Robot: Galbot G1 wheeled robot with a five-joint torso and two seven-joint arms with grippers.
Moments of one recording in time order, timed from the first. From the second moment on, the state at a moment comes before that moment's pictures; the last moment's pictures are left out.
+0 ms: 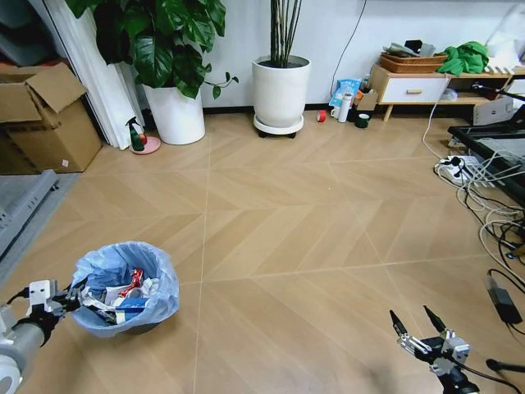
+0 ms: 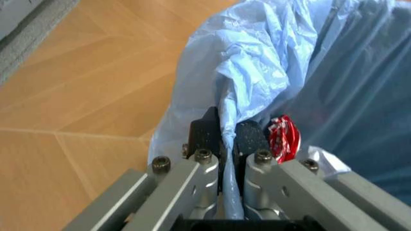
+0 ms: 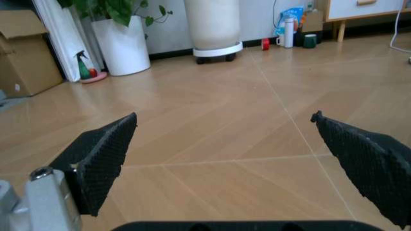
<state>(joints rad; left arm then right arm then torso) 1.79 -0.76 -0.93 -1.92 -0.99 0.22 -0.08 -1.83 1.19 0.80 1.68 0.69 0.48 -0.47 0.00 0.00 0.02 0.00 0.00</state>
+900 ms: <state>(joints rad) 1.77 -0.78 -0.91 -1.91 -0.98 0.22 -0.08 -1.82 1.19 0.80 1.68 0.68 0.49 -0.48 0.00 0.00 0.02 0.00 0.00</state>
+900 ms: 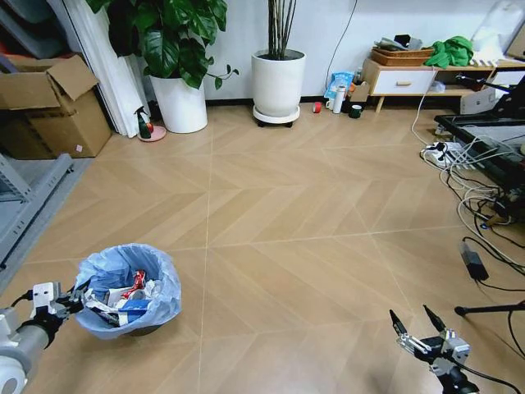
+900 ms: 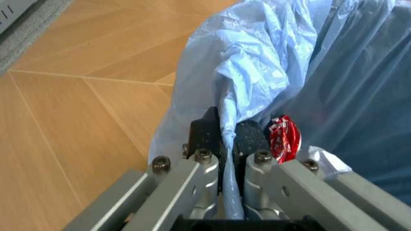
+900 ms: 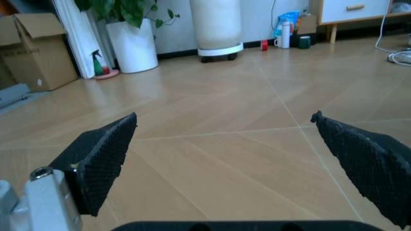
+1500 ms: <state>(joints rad) 1.43 -0.72 -0.66 -1.66 -1.02 0.25 -0.14 -1.83 1.20 0.82 1.68 0.68 0.51 -0.49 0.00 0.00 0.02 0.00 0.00</state>
